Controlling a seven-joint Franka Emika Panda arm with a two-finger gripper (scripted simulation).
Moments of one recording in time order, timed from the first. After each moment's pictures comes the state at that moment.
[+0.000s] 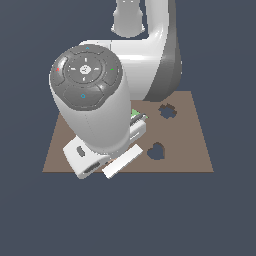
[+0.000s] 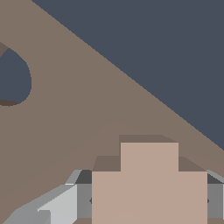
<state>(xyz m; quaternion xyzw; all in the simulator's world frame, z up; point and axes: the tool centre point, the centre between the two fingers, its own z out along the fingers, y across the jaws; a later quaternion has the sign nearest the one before) 0.099 -0.040 0.031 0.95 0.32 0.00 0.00</state>
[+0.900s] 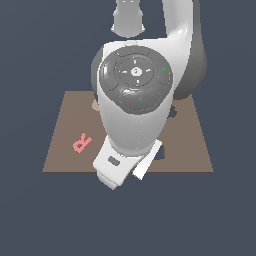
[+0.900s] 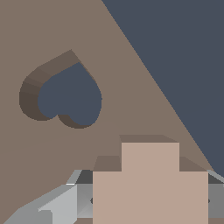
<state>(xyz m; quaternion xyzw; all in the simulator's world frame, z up) 0.103 0.007 0.032 0.88 0.47 0.00 0.00</state>
